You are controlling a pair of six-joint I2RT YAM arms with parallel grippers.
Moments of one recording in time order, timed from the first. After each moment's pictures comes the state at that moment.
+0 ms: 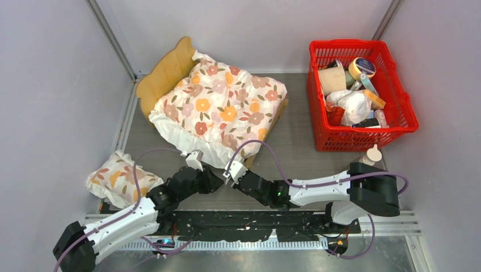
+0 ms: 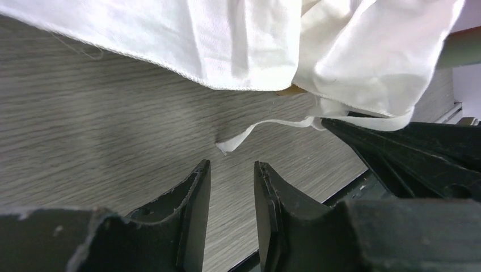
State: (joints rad) left arm -0.82 0.67 0.17 -0.04 -0.05 -0.83; right arm 1.34 1.45 0.63 0.27 0.52 -0.01
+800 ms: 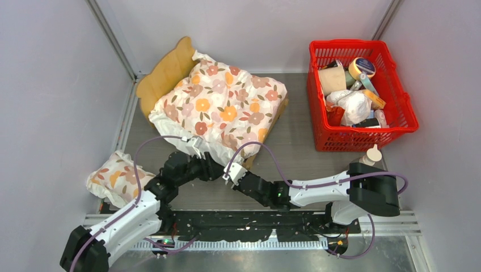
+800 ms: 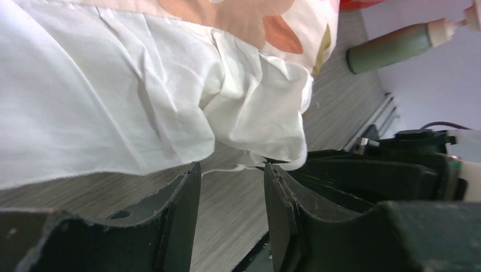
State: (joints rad) left arm -0.59 0.75 0.27 0.08 0.29 -0.64; right arm 1.35 1.46 0.63 0.28 0.52 -0.04
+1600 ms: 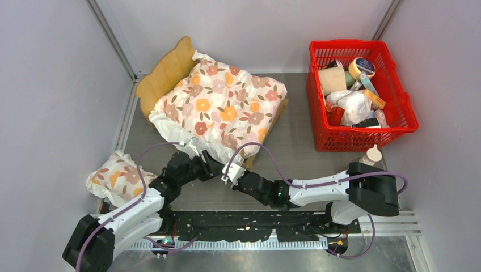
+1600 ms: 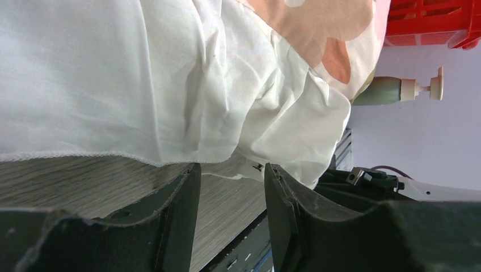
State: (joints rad) left arm -0.55 0.83 0.22 0.19 0.28 -0.96; right arm 1.34 1.46 0.62 0.33 0.49 -0.13
